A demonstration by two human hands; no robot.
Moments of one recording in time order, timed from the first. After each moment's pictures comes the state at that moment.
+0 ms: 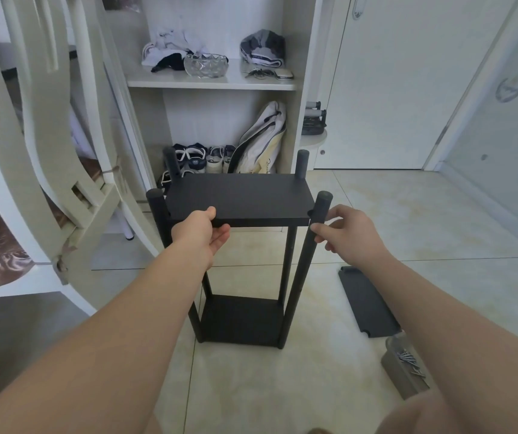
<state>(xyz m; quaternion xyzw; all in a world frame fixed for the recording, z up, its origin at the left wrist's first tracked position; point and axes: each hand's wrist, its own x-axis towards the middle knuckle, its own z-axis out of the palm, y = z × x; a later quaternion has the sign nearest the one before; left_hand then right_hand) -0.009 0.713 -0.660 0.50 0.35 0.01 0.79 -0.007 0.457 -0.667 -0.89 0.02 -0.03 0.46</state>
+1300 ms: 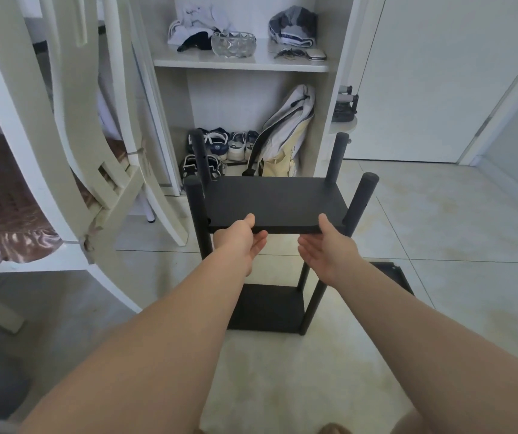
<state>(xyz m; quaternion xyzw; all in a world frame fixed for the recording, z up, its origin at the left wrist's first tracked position) -0.001 0.698 -0.707 0.49 0.38 -0.02 0.79 0.000 0.547 -0.712 -0.53 0.28 0.10 0.80</state>
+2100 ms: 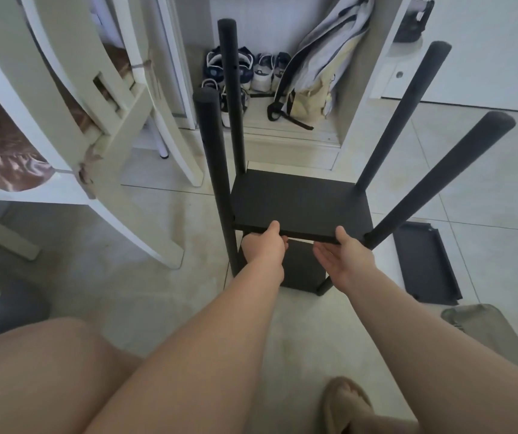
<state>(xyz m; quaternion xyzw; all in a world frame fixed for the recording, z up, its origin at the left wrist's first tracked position) -0.015 0.684 -0.844 0.45 0.49 0.02 0.75 -0.010 0.559 -0.830 -0.49 0.40 0.13 0.77</state>
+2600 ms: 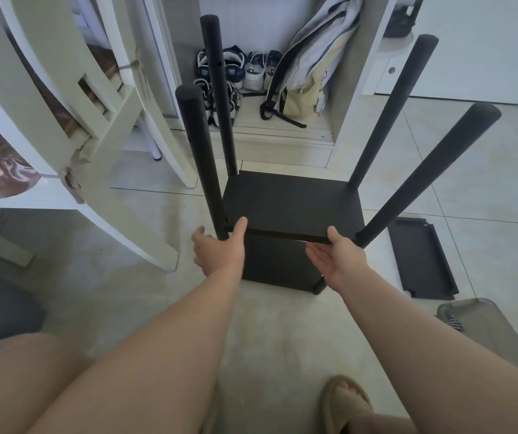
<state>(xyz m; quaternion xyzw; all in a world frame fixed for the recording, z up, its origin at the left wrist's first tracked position) -0.028 0.735 -0.868 0.66 0.48 0.07 0.58 -0.008 0.553 -0.842 -0.48 0.39 0.14 0.78</state>
